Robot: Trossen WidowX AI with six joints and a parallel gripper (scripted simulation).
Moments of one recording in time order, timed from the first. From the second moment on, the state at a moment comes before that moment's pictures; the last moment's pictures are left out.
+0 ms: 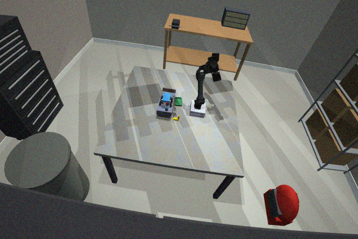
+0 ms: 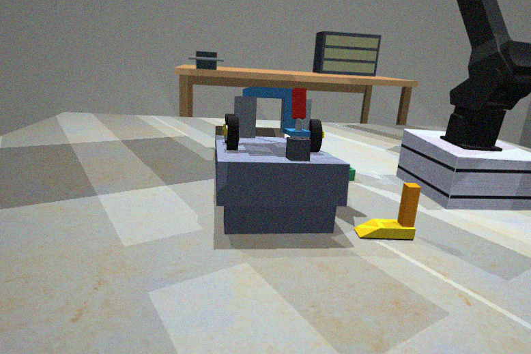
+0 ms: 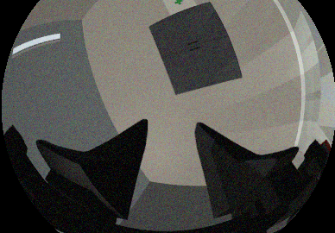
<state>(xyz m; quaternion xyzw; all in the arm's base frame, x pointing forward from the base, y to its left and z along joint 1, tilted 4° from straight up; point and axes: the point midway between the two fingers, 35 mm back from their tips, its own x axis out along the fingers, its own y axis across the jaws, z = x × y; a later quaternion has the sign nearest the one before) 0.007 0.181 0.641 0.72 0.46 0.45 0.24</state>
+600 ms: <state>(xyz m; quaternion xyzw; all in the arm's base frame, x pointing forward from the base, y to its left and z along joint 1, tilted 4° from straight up) 0.066 0.306 0.466 0.34 0.30 0.48 0.75</state>
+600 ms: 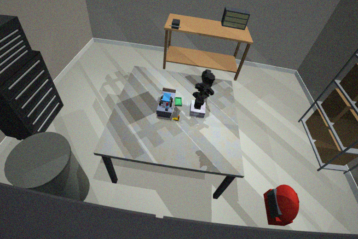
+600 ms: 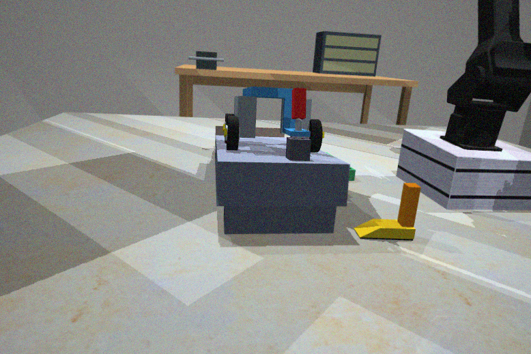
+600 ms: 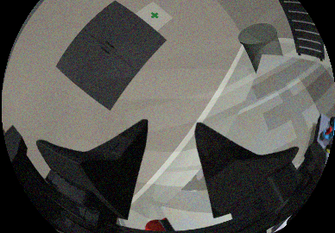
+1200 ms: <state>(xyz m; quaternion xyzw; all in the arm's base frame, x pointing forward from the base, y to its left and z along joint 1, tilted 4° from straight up) 0.177 0.283 0.261 -0.16 0.35 0.40 0.84</state>
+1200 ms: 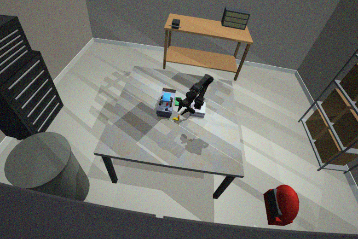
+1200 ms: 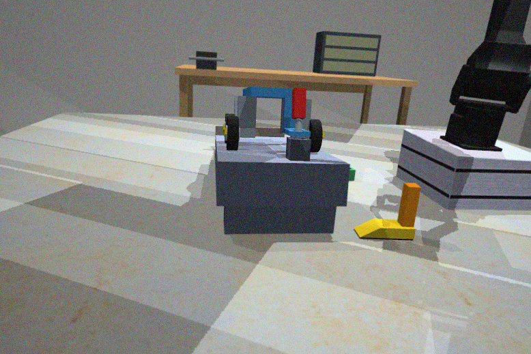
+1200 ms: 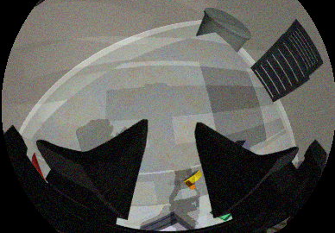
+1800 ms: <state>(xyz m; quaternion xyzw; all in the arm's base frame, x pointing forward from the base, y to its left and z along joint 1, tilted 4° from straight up) 0.195 0.162 0.105 -0.44 0.49 0.47 0.59</state>
